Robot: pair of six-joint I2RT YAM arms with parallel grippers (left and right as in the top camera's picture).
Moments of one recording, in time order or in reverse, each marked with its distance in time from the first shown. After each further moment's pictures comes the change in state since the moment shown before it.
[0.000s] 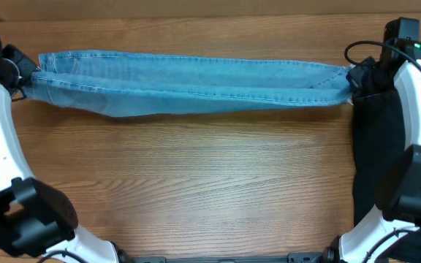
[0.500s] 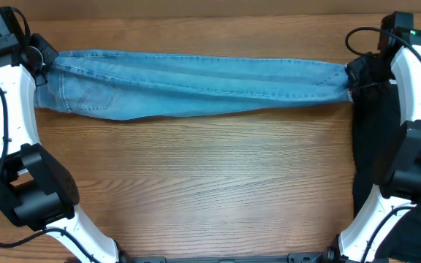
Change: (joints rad) left arm -0.084 0.163 0.002 0.226 -0.013 0.000; right arm -0.014 0.178 0.205 -0.120 -0.022 0.108
